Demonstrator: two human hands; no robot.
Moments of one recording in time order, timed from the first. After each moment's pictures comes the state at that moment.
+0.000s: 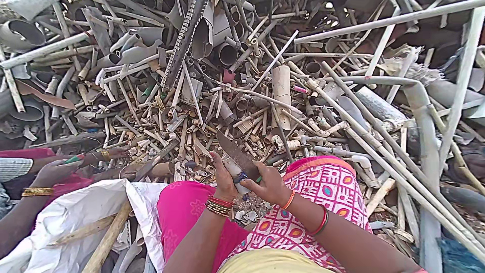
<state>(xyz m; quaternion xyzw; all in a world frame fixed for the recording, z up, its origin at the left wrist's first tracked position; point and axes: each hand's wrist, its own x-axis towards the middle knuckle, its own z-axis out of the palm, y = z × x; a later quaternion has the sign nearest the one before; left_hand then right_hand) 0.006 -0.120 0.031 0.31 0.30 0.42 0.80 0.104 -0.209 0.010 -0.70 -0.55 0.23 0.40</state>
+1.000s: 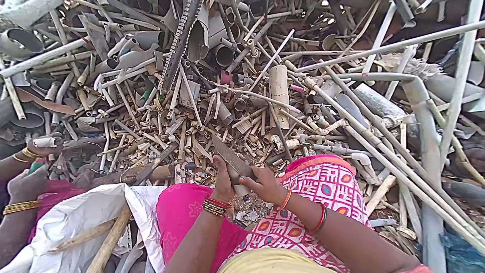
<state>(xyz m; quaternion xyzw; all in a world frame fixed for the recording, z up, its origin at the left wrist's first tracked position) 0.002 -0.116 0.019 0.36 0.27 0.35 0.82 0.109 -0.206 0.013 -0.65 -0.52 0.36 0.42</state>
